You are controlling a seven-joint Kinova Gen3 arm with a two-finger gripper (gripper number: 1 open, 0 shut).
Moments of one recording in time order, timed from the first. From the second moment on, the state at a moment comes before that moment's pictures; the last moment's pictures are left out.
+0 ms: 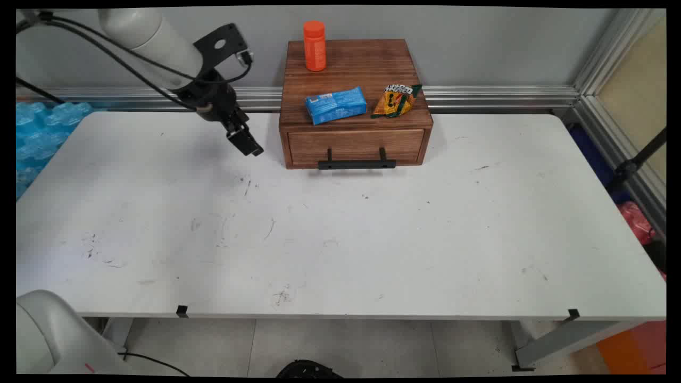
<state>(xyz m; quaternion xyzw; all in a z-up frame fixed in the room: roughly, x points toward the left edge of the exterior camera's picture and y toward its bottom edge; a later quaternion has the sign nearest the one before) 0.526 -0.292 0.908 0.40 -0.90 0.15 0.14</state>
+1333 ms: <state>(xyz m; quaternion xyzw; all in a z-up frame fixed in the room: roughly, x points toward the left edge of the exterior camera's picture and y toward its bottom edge) 0.414 -0.318 0.902 0.36 -0.90 0.18 0.17</state>
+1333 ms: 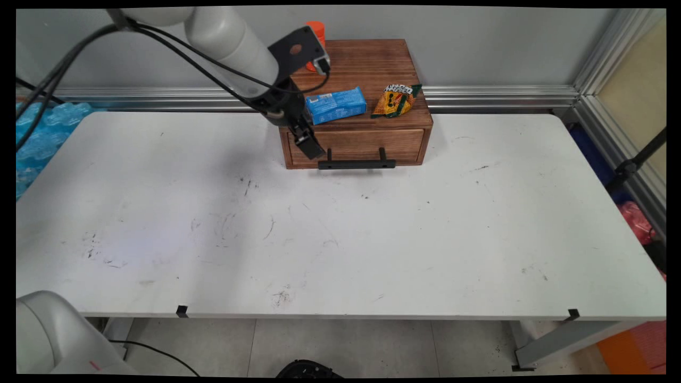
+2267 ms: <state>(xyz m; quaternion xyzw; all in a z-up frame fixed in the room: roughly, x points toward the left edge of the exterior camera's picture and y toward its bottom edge) 0.374 -0.333 0.862 0.35 -0.90 0.17 0.18</state>
